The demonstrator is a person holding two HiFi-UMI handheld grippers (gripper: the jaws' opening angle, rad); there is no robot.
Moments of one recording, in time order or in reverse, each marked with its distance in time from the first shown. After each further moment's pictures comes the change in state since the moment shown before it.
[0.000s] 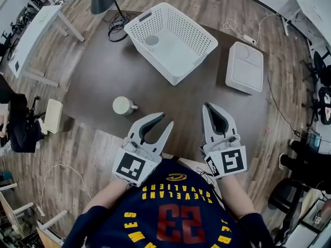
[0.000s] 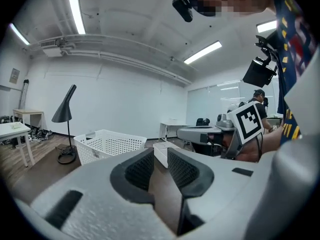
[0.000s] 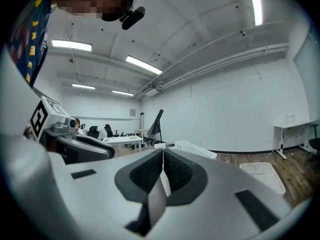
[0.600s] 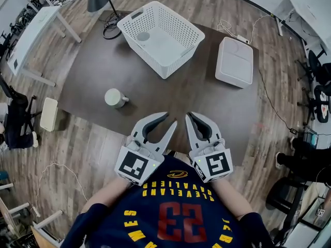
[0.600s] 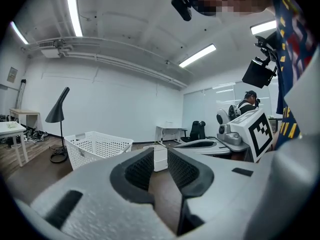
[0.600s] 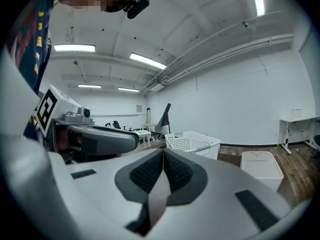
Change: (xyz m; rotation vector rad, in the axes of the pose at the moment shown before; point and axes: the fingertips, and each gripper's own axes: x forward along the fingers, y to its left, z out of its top) left arm 0.001 -0.068 -0.003 0.010 -0.041 -0.030; right arm -0.055 0.037 -0.036 0.023 0.063 0.088
